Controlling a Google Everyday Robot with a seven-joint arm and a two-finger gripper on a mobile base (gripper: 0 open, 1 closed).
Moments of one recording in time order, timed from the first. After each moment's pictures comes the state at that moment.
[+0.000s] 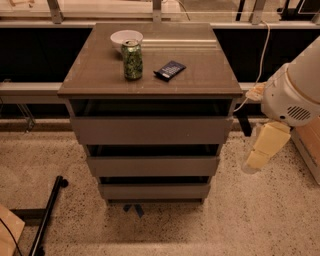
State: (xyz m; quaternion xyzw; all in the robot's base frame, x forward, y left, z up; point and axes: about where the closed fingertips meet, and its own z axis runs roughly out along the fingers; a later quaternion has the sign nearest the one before) arm 0.448 -0.190 0.905 -0.59 0.79 0.03 0.19
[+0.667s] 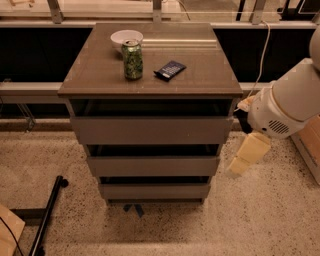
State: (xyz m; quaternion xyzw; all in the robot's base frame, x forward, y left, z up) arm 0.457 -0.178 0.869 -0.55 0.80 0.05 0.21
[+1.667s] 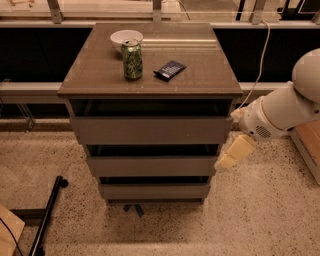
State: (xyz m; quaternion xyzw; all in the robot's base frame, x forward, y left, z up) arm 0.508 -0.184 0.802 -0.51 0.82 0.12 0.24
